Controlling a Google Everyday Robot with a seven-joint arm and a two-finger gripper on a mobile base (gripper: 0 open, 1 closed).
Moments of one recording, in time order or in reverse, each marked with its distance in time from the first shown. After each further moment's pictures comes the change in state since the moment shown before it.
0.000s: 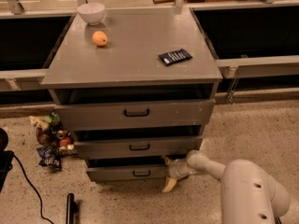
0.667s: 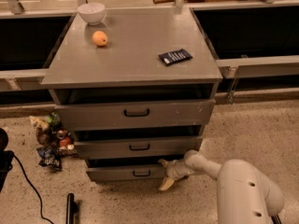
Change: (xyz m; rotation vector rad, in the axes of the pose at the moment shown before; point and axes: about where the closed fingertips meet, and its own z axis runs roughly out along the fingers) arm -0.003 0.002 0.013 -0.026 -0.013 0.001
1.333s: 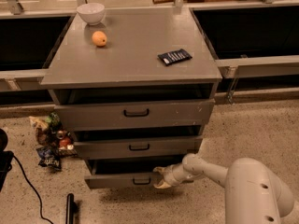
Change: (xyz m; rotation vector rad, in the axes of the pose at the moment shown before) arm -0.037 0.045 -0.006 -0.076 -0.050 -0.048
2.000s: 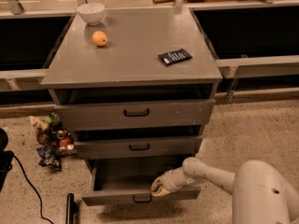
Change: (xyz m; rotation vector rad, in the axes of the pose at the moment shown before) arm -0.026 0.027 -0.009 -0.042 -0.063 -0.040
